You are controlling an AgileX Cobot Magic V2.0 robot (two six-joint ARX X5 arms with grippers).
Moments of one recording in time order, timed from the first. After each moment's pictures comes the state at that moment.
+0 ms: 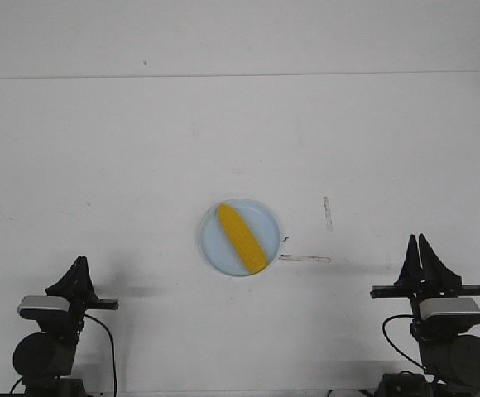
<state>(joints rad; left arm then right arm) -0.04 0.00 0.03 0.12 0.00 0.01 -0.04 0.15 0.38 -0.06 -0.06 0.06</state>
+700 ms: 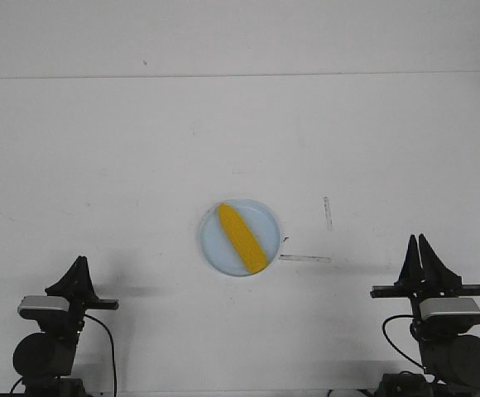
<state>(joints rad) -0.04 0.00 0.03 0.12 0.00 0.01 -0.04 0.15 0.38 -0.06 -0.06 0.06</state>
